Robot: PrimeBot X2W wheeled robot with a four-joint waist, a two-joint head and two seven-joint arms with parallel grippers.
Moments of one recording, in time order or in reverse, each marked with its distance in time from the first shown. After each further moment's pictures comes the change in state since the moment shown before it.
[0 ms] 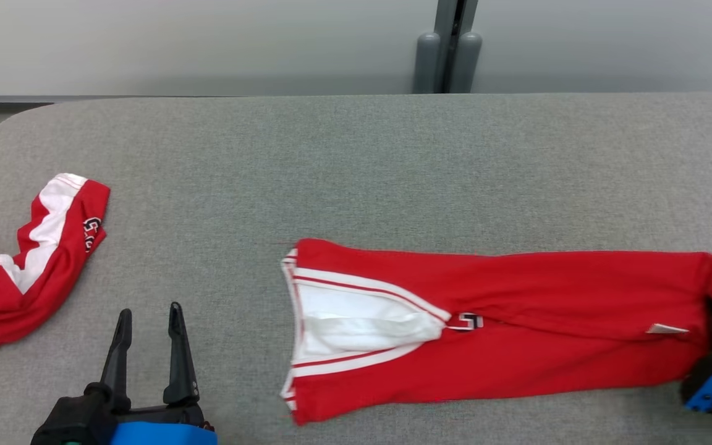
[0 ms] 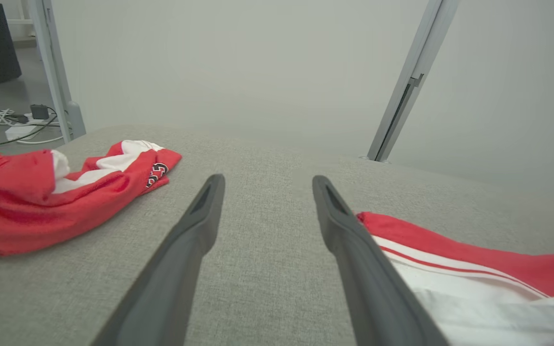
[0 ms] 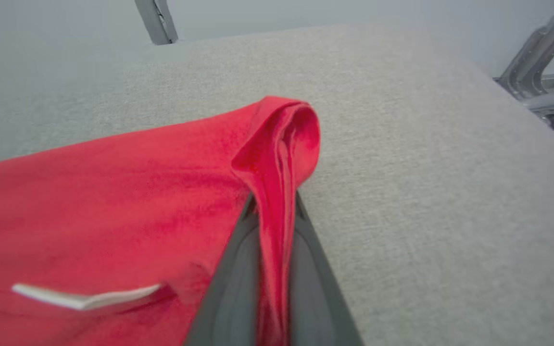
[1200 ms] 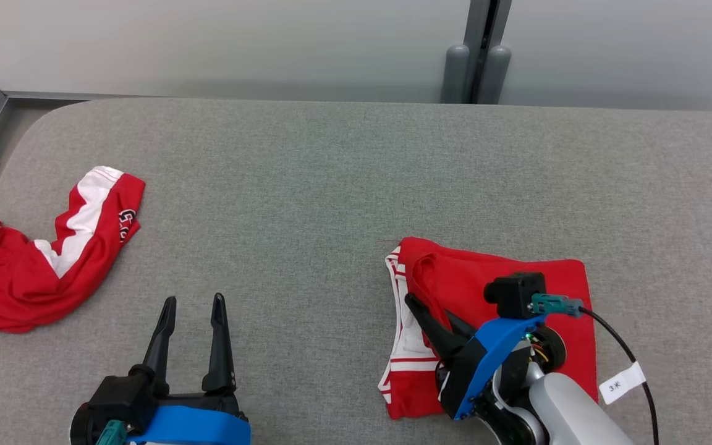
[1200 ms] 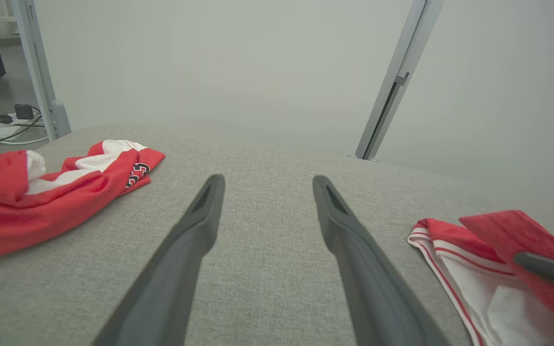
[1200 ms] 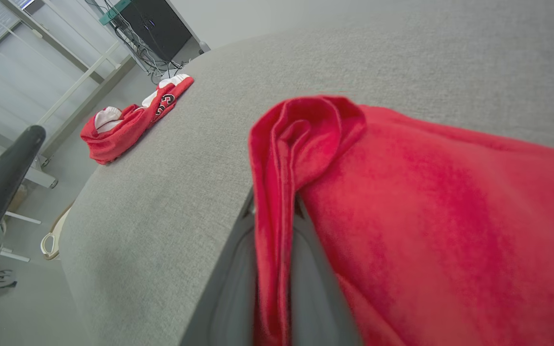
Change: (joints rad) left arm -0.071 -0.016 -0.092 0.081 0.005 -0.002 0.000; right arm -0.158 0.041 0.753 0.028 0.476 -0.001 0.082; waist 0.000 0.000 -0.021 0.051
